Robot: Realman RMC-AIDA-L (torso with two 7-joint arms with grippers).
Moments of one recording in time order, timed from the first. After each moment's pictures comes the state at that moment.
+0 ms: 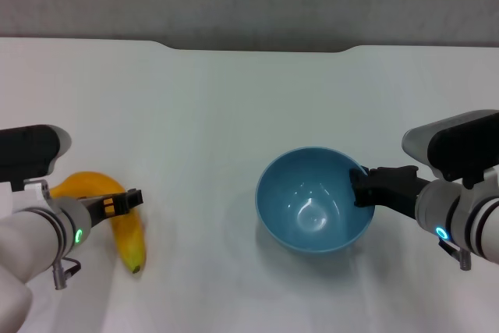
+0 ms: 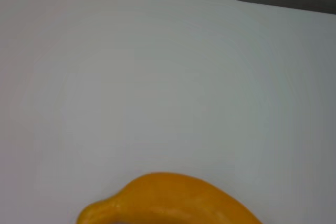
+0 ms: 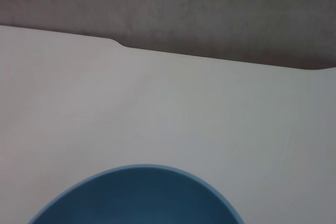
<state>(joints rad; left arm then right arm) -0.29 -2.04 -1.20 -1.16 0.10 0.54 2.29 0.30 2.01 -1.97 -1.08 0.67 0.26 -0.18</state>
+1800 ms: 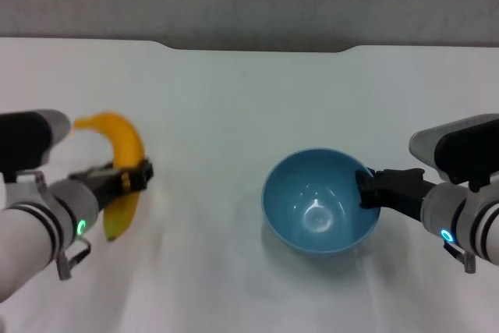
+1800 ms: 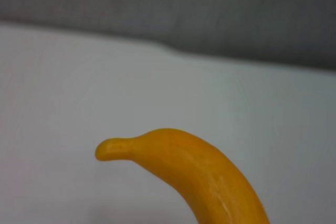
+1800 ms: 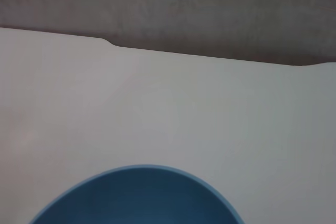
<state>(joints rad) -0.14 -2.04 -1.17 -1.39 0.11 0.43 2.38 0.28 2.01 -1.96 -1.07 0.67 0.25 -0.18</state>
